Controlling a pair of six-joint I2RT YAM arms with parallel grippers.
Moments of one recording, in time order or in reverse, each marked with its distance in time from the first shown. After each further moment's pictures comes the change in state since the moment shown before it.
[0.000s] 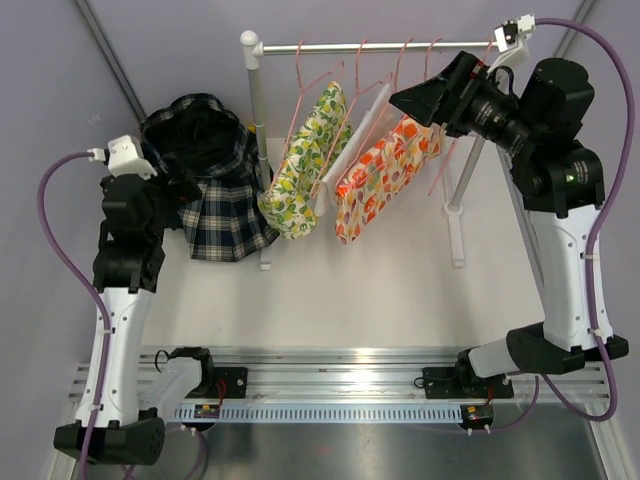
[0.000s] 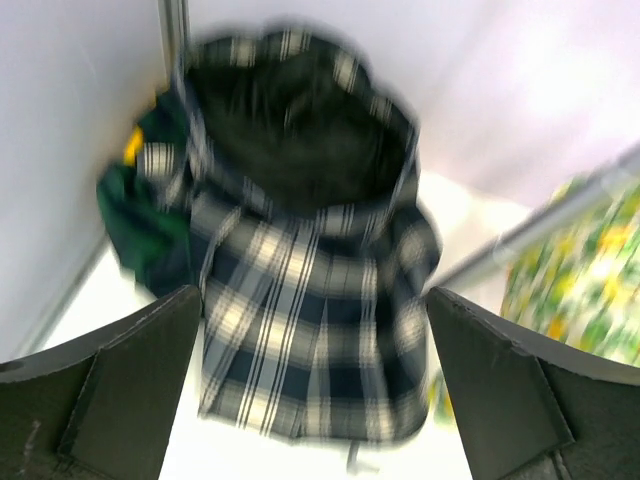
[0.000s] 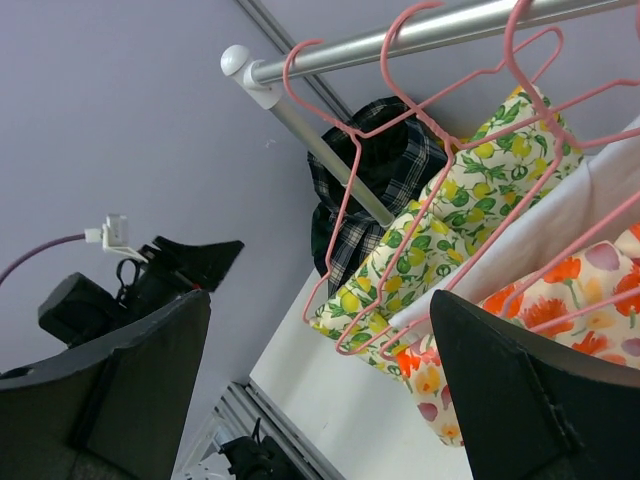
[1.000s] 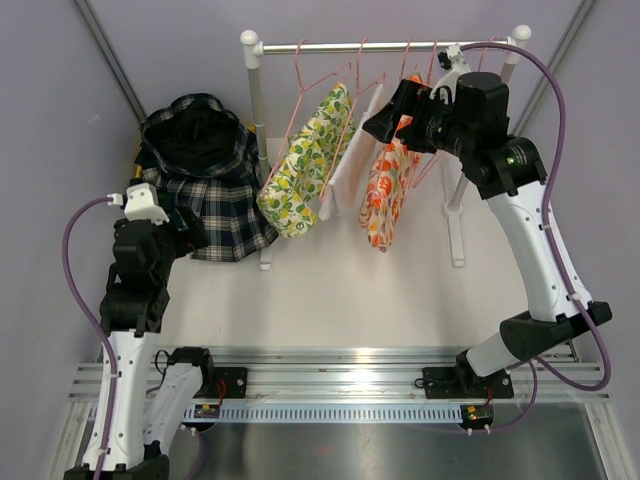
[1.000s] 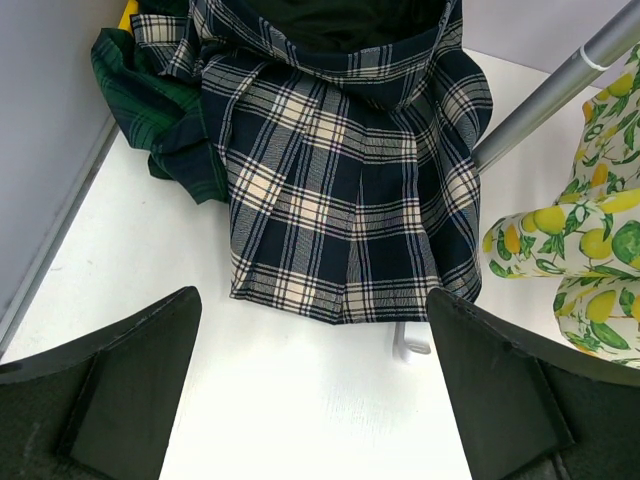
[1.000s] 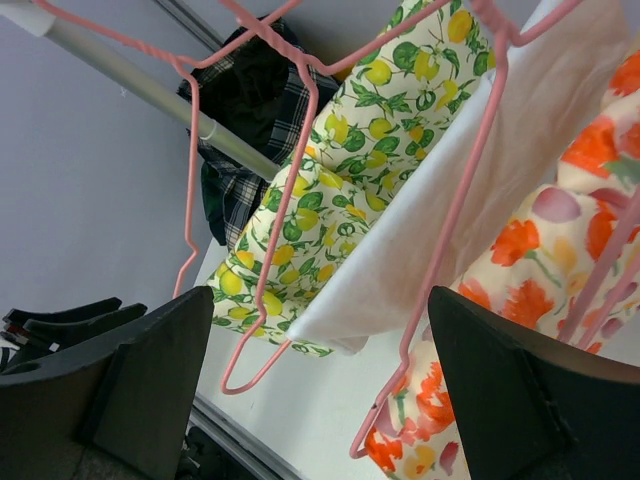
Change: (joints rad) left arm 0.000 -0.289 -0.307 -0.151 0.059 0.051; right arm 0.143 0.104 -0.147 -0.027 0.263 -0.104
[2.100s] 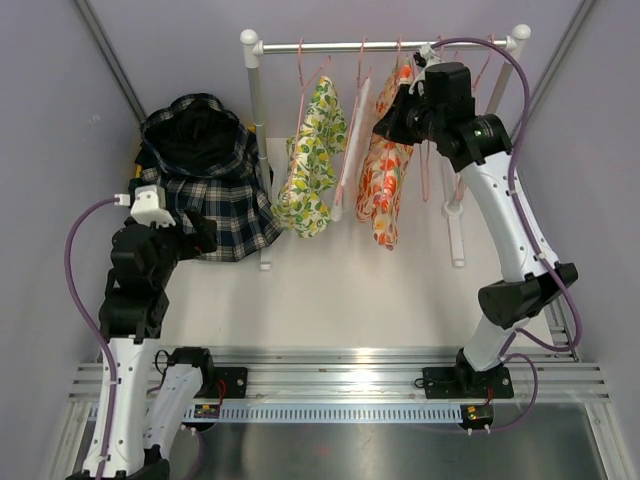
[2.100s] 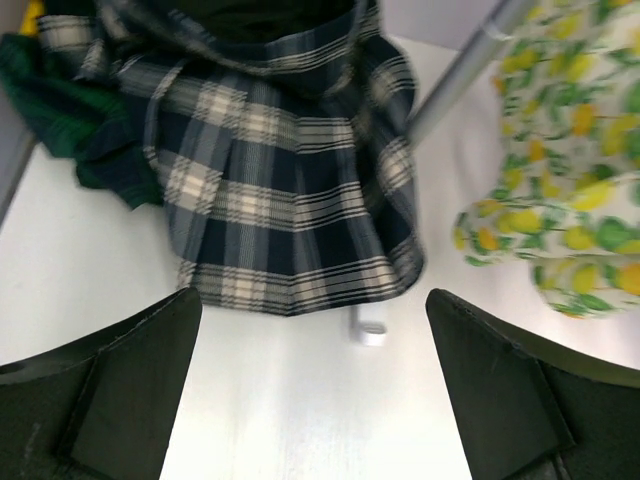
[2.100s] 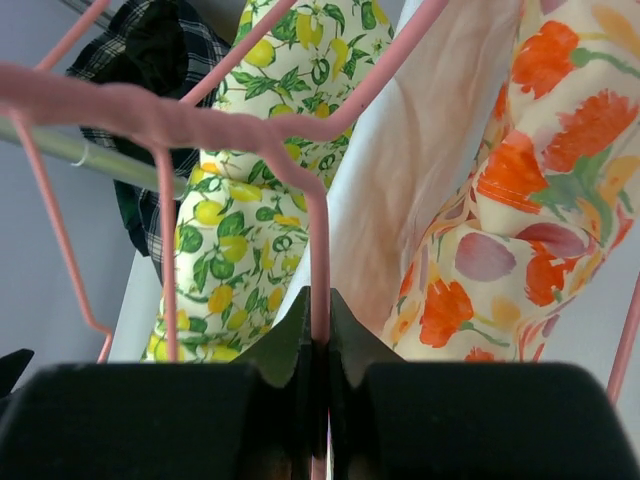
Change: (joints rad) left arm -0.003 -0.041 -0.033 0.021 0.150 -0.003; right arm 0.000 0.224 0.170 -0.095 0.097 -0.056
